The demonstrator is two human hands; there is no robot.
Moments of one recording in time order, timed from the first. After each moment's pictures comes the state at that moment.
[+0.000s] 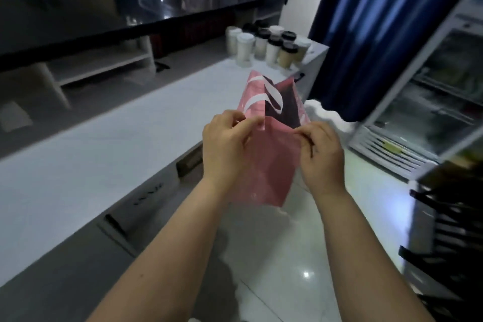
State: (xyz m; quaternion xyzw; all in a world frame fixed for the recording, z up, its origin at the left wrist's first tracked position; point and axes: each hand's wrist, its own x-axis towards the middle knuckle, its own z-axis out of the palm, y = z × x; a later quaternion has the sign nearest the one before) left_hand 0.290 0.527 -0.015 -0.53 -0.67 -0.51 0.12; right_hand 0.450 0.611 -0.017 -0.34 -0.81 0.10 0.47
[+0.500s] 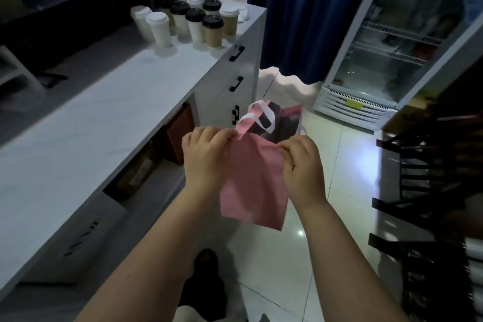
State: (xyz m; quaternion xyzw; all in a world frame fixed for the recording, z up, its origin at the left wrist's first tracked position) left_hand 0.374 0.703 -0.078 -0.59 -0.70 -0.39 0.13; right_hand 0.557 0.738 -0.078 -0.47 -0.76 0.12 0.42
